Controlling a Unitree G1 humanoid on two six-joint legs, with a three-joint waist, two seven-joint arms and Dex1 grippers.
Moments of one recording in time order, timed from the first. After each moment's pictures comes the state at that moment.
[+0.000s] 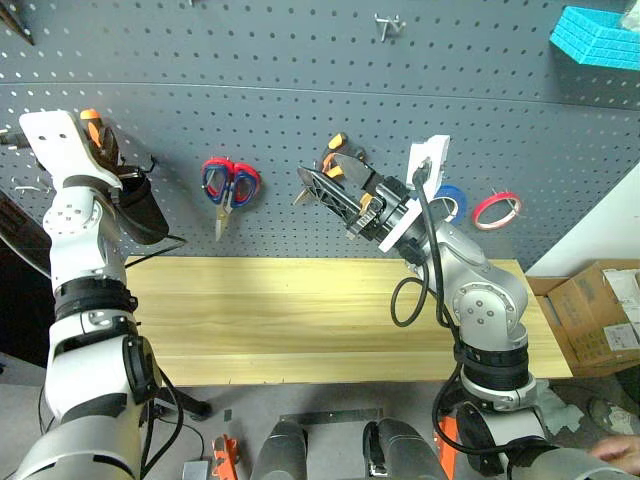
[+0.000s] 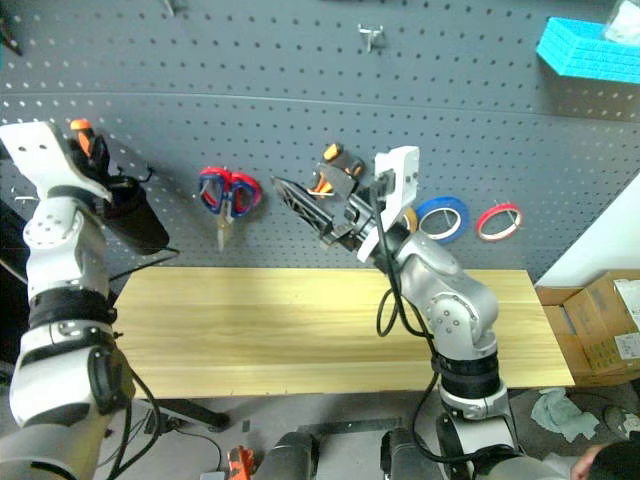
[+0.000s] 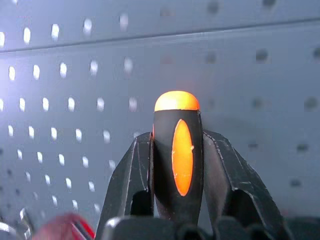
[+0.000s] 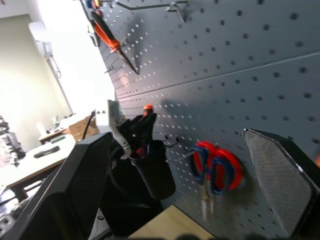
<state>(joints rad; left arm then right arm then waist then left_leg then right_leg) -0.84 0.64 0.40 0.72 -0.16 -0.04 -0.12 -0.61 -0.03 0.03 -0.35 0.72 0.70 0.32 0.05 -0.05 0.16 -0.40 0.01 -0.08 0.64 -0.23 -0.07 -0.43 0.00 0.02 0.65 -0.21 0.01</state>
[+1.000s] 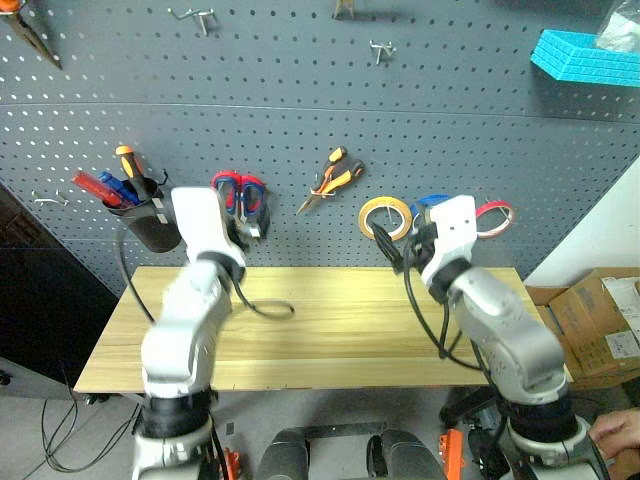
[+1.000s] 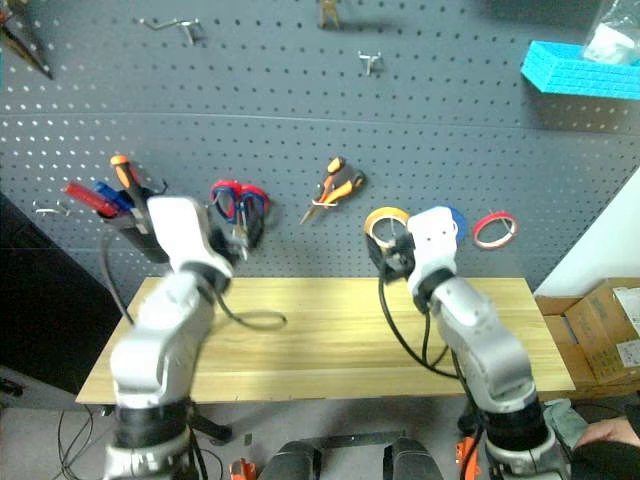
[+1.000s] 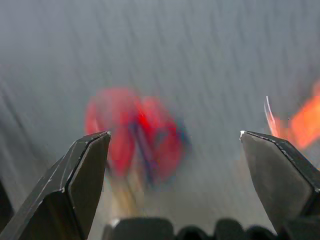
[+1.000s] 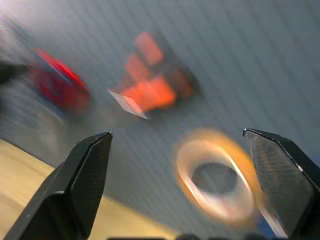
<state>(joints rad) -0.20 0.20 0.11 -0.37 -0.25 0.61 0.03 -0.25 -0.28 0.16 -0.46 0.21 0.63 0.05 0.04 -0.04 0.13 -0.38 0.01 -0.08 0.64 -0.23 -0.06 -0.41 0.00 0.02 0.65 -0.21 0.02</state>
